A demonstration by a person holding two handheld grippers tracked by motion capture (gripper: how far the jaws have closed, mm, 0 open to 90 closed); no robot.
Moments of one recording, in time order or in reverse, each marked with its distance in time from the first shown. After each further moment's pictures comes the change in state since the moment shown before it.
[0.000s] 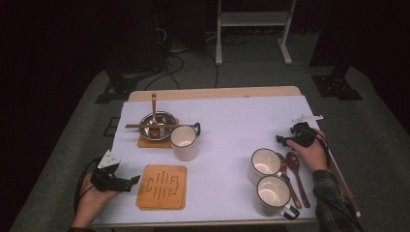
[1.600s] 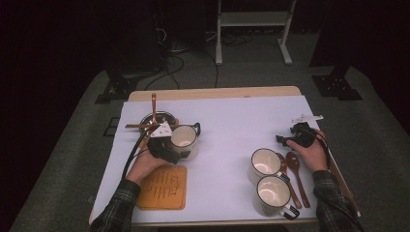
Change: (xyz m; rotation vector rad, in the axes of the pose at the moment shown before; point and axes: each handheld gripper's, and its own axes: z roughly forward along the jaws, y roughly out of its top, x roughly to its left) left arm -0.045 0.122 0.106 -0.235 -0.369 0.248; right arm 0.000 0.000 0.000 -0.001 0.000 0.003
